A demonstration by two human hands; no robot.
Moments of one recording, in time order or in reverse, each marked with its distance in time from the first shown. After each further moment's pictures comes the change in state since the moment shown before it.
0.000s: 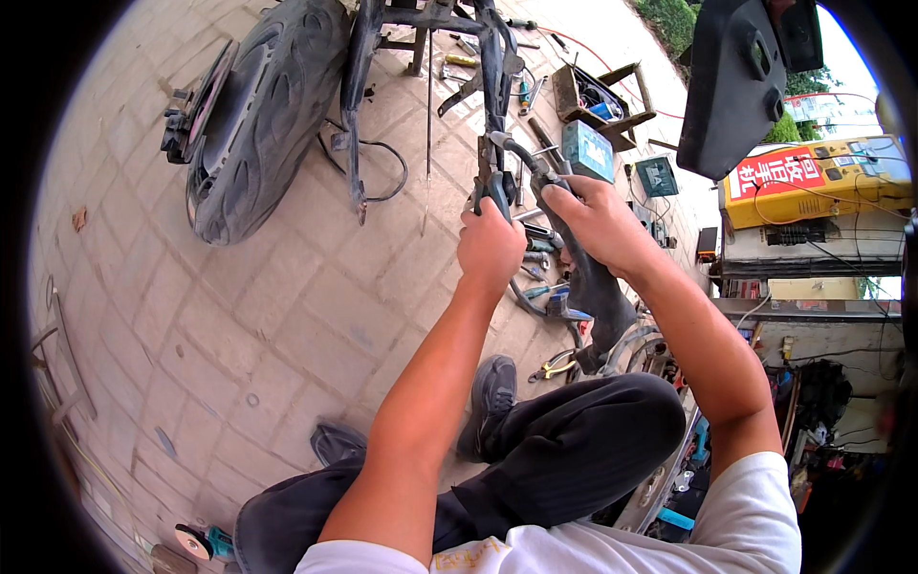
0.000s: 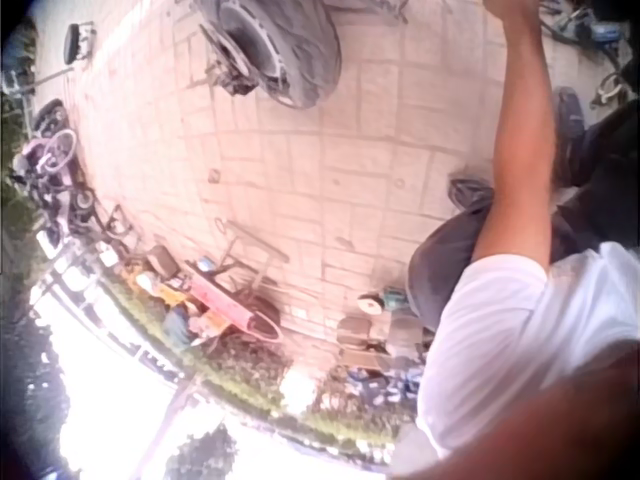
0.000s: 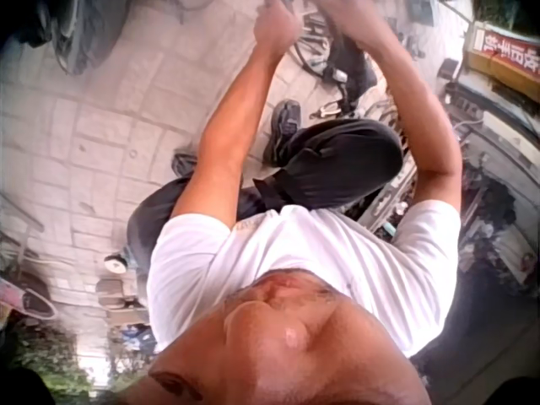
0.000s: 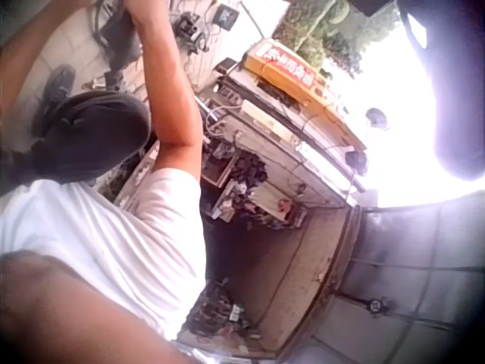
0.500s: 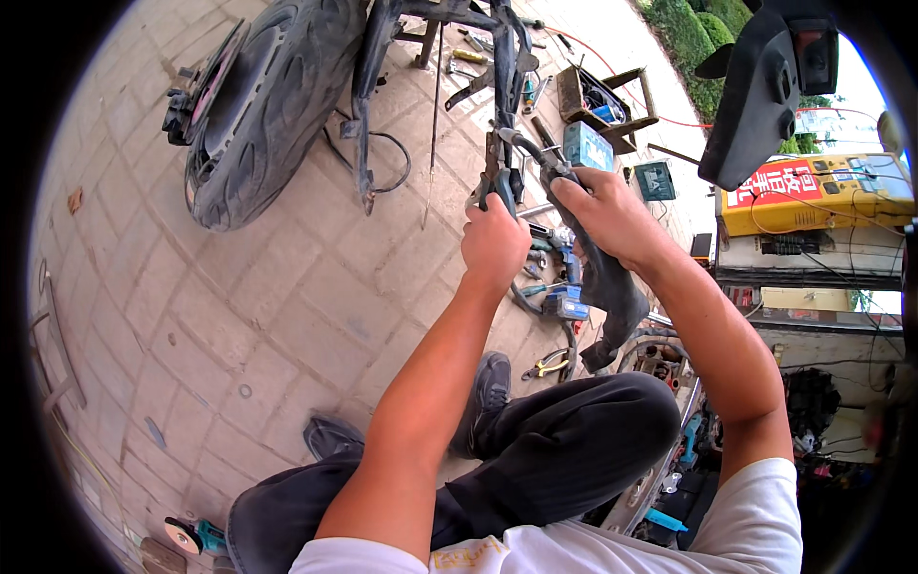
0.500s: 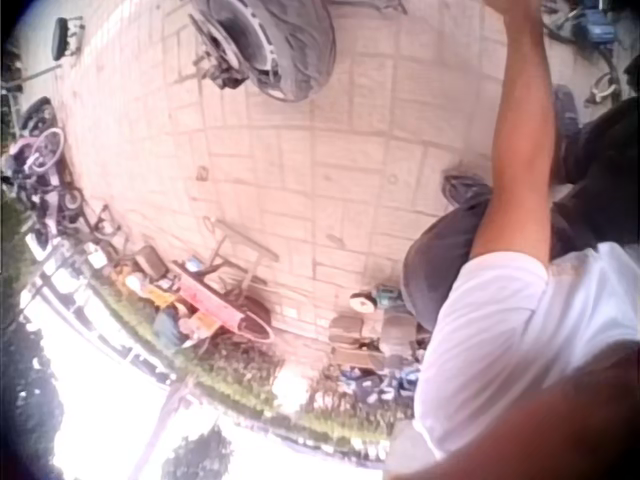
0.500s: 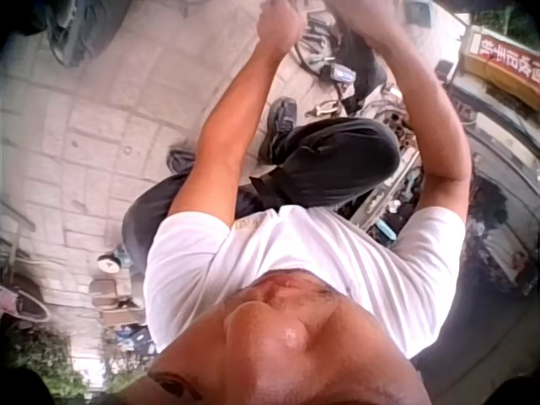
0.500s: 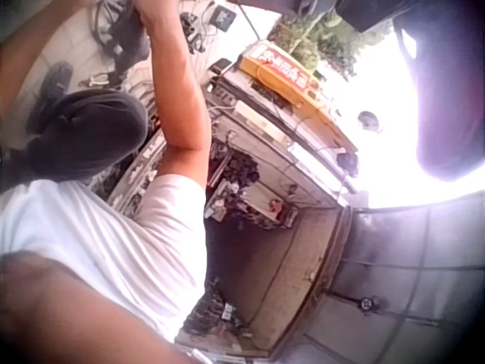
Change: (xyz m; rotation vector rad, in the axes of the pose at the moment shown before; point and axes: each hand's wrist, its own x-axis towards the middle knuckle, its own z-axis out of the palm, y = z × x) left_hand -0.001 0.001 -0.001 0.002 -0.029 0.004; right_hand 0.004 -0.015 -0.004 -0.155 -0.019 0.014
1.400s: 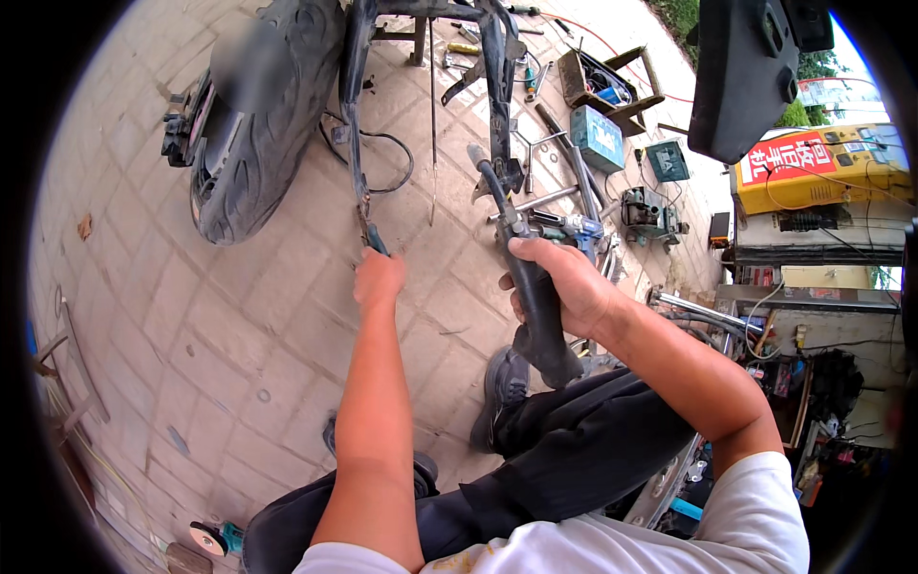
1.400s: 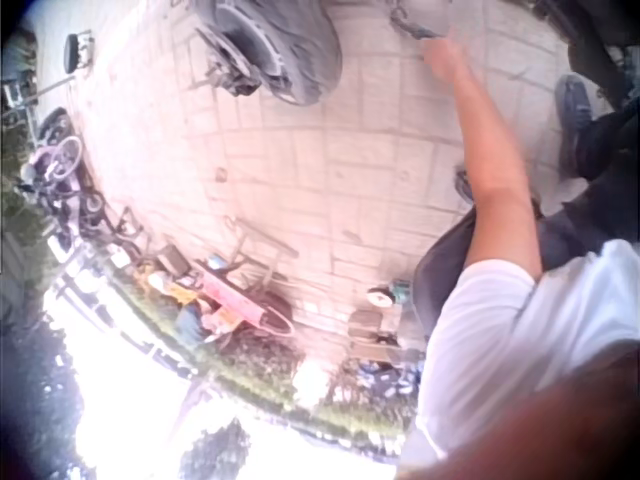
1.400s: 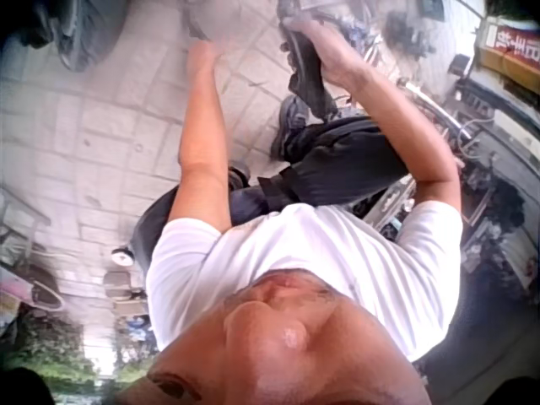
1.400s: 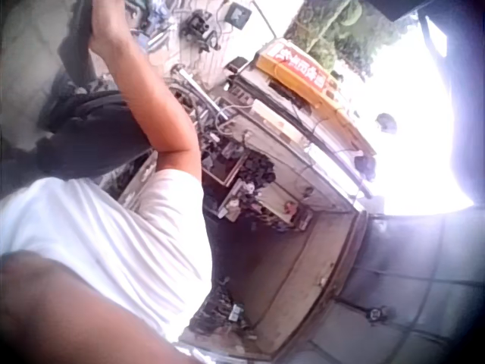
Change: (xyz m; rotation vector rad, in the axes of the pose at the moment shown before) left_hand 0.021 -0.168 -0.055 0.231 -0.082 -0.561; right_hand -0.033 0.048 0.066 0.914 -0.262 0.394
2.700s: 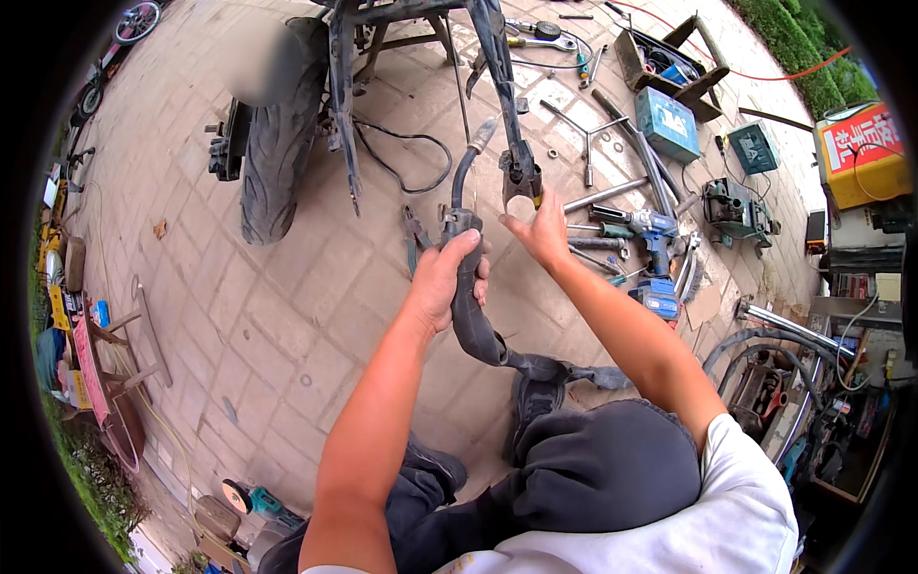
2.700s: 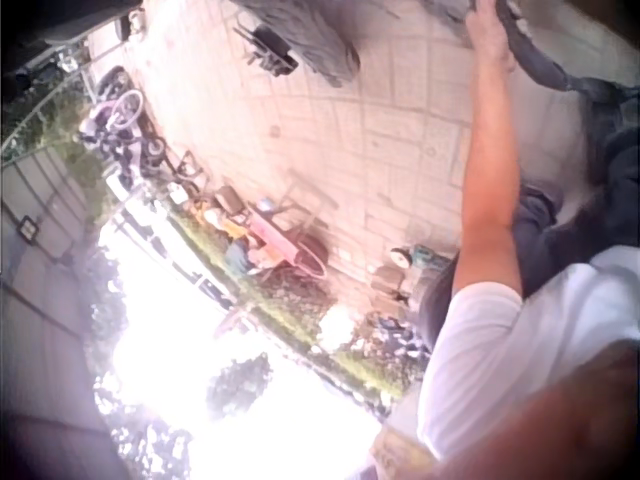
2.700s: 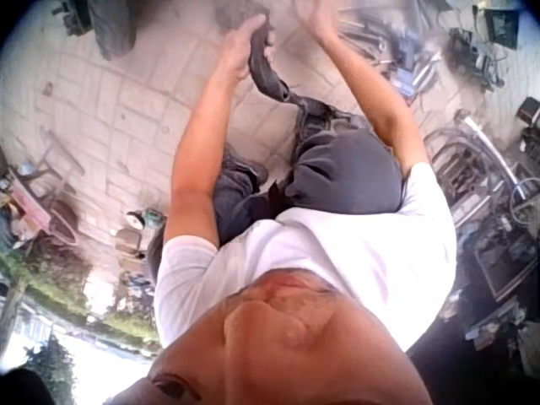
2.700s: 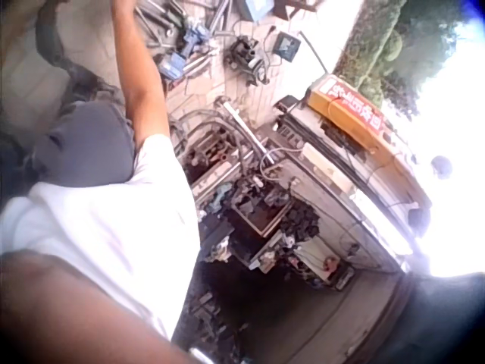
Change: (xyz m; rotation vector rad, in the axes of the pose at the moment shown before) left_hand -0.108 0.045 -0.016 -1.012 -0.549 0.289; right_hand 0.268 0.106 -0.057 -0.653 0.432 -0.981
